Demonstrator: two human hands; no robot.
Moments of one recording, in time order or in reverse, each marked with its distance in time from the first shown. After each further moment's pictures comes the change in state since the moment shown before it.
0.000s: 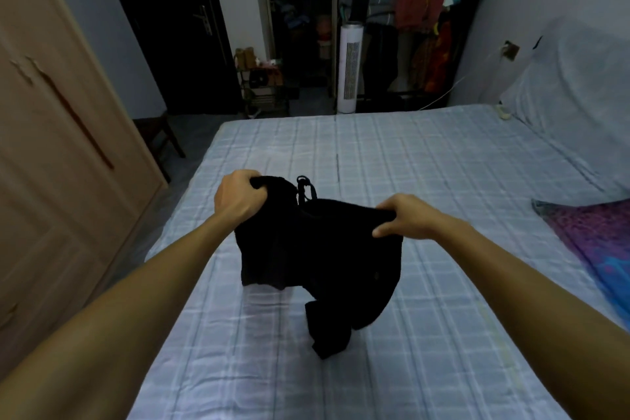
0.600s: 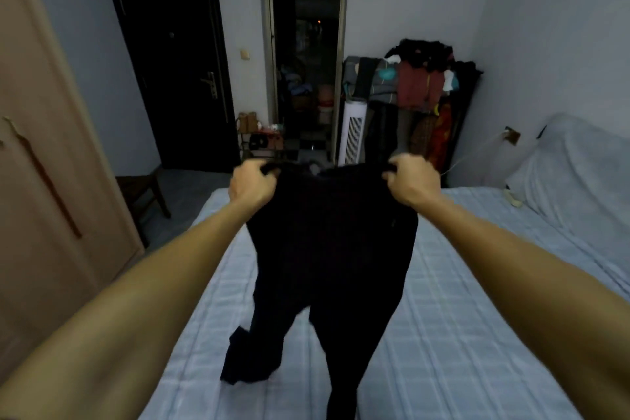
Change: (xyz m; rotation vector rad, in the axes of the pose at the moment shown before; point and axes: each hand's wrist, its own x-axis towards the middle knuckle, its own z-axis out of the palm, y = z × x) left_hand 0.292 0.064 -0.009 -0.155 0.157 -0.032; right_hand 0.253 -0.058 -0.200 -0.280 0.708 0.103
